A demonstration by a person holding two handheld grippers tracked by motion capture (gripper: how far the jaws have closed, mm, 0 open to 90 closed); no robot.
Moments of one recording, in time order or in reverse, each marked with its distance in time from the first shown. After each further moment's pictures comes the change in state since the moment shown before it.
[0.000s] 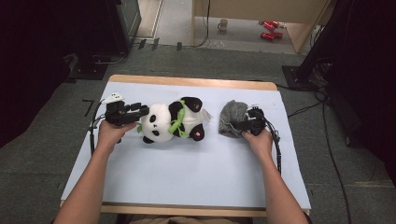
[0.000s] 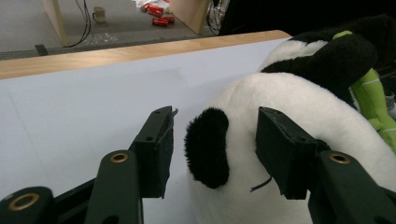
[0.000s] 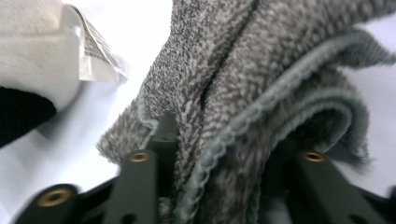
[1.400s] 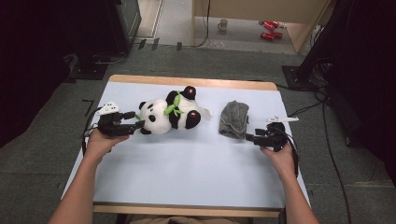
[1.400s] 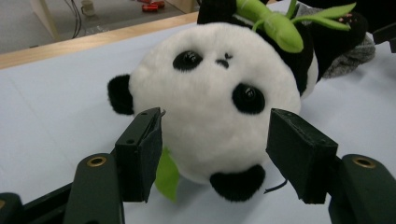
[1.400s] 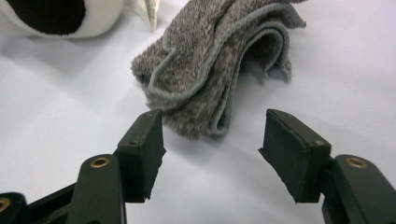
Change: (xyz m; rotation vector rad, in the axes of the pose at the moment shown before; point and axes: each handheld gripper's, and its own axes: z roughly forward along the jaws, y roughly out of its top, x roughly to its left) left arm -0.014 -0.022 -0.034 0.078 -0.013 0.110; right arm 0.001 -0.049 -0.079 -0.066 -0.024 -0.122
